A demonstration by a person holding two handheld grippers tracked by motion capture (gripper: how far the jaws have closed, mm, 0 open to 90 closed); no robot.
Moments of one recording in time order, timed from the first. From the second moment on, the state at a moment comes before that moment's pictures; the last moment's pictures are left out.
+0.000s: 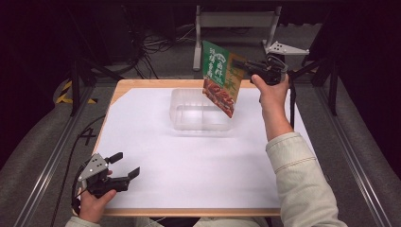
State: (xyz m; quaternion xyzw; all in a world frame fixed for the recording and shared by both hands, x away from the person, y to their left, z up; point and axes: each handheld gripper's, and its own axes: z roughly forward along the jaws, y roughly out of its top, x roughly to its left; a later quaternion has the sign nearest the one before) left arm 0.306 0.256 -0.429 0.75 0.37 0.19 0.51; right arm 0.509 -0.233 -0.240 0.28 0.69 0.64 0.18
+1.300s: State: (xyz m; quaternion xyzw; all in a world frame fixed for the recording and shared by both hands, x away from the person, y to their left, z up) left arm 0.307 0.256 -0.429 0.75 0.37 0.19 0.51; right arm 0.521 -0.223 -0.278 0.30 0.70 0.62 0.18
